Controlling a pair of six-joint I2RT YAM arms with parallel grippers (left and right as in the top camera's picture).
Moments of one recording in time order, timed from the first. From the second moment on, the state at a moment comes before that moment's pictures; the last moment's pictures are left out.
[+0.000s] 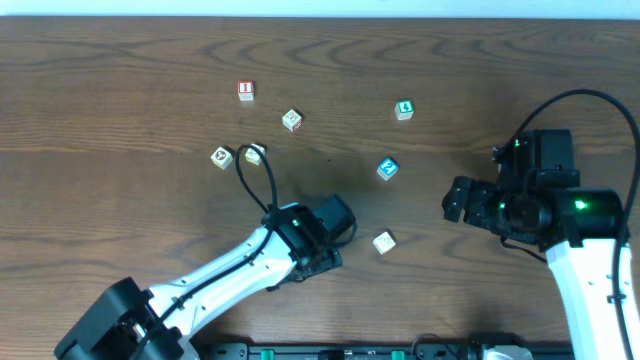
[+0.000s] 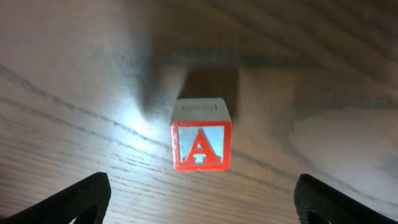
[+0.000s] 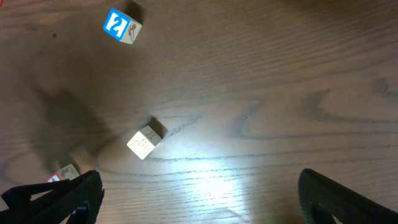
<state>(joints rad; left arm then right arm) -0.88 1.53 0.90 -0.86 0.02 -1.21 0.03 1.16 1.12 -1.21 -0.12 0.33</state>
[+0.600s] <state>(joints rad) -0.88 1.66 0.90 -0.81 0.05 -1.21 0.03 1.16 1.12 -1.24 -0.11 0.33</state>
